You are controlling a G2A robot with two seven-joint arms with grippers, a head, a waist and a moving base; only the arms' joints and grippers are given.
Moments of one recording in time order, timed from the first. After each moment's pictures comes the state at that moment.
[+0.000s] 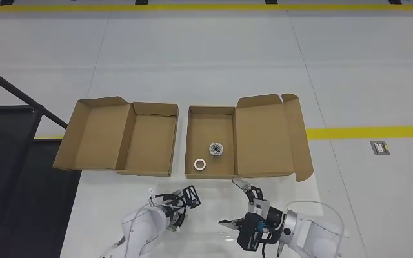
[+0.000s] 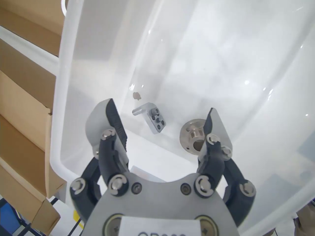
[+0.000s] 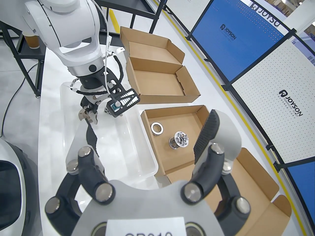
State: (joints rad) left arm 1.18 -1.17 -1.11 -1.71 1.65 -0.56 -0.79; right arm -1.39 -1.36 1.42 -2.04 -1.98 -0.93 -0.17
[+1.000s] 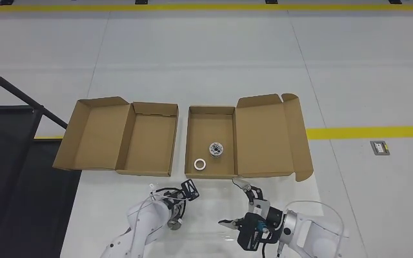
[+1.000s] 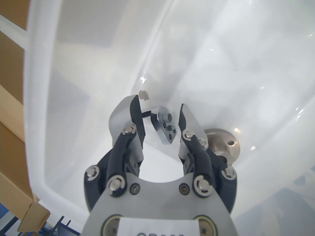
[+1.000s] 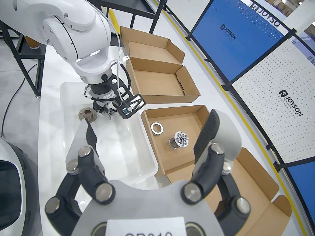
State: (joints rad) left arm 1.09 -1.19 -1.06 -1.58 1.63 -0.50 -0.83; right arm -1.39 -1.36 1.42 -2.04 -1.98 -0.93 -0.17
